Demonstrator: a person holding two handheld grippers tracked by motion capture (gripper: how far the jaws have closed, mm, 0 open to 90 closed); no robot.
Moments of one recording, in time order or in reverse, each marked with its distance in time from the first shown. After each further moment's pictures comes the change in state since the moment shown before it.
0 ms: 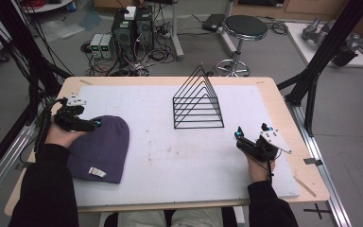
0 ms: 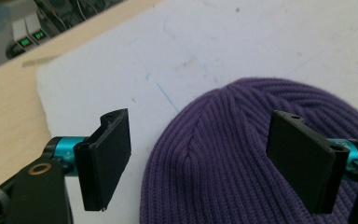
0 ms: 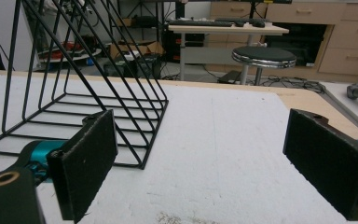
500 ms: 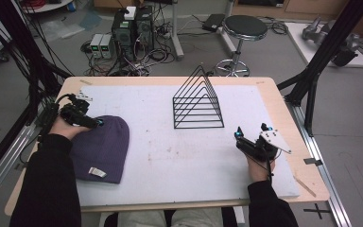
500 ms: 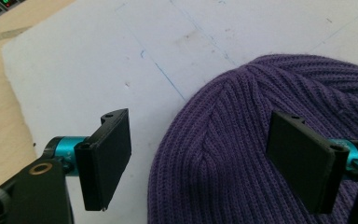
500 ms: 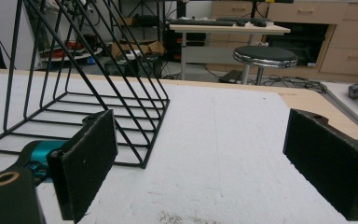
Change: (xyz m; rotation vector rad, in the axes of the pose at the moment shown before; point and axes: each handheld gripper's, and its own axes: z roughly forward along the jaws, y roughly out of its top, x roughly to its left) left arm 0.014 0.007 0.033 0.134 -0.059 0.014; right arm 0.000 0.000 0.000 0.004 0.003 -0.006
